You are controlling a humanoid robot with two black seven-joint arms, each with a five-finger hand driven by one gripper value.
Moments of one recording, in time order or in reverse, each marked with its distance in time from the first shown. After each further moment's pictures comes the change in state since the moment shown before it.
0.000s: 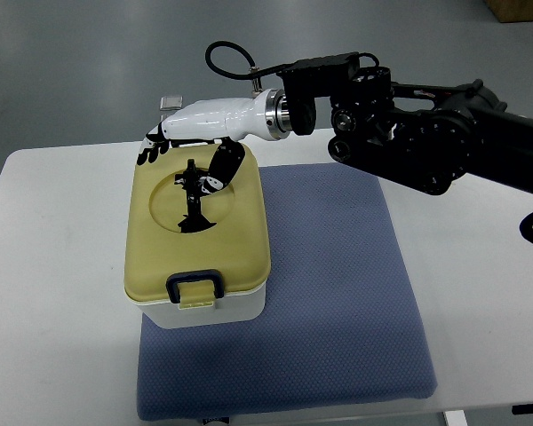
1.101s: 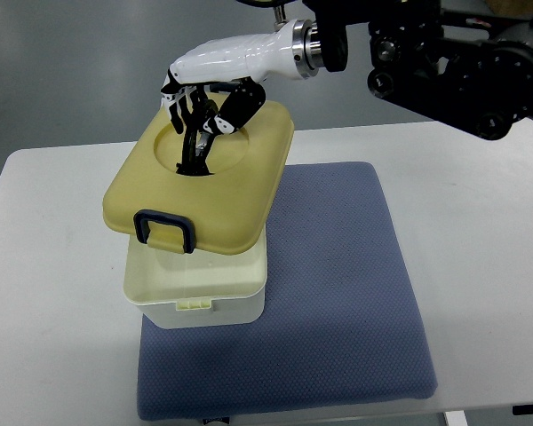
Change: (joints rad) left arm 0.000 0.000 0.004 -0.003 0.000 0.000 0.000; right arm 0.164 -0.189 0.018 0.082 0.054 0.125 0.041
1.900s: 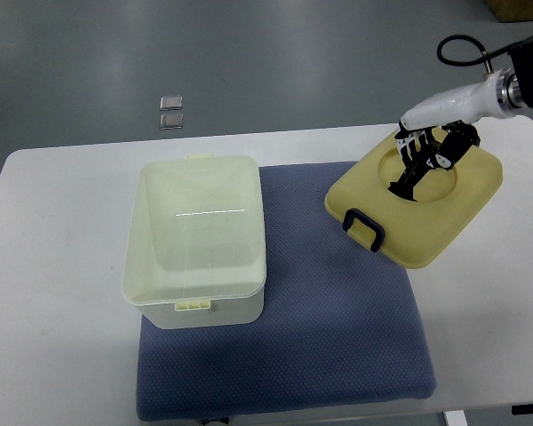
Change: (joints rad) left arm 0.000 0.000 0.003 0.001 0.000 0.000 0.000; right arm -0.275 -0.415 -0.035 0.039 -0.305 0.169 0.009
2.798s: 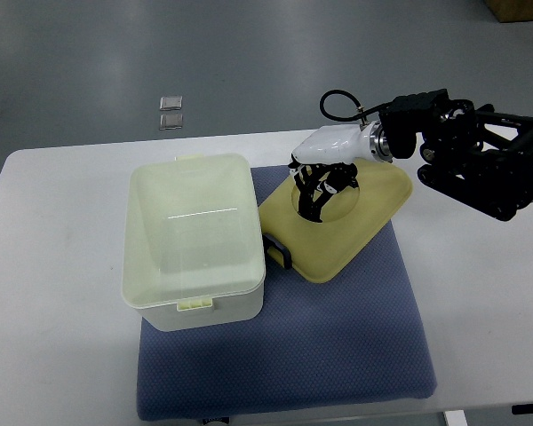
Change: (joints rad) left arm 0.001 0.000 -0.002 0.002 0.000 0.000 0.000; right arm -0.081 0.413 0.000 -0.223 -0.097 -0.283 -0.001
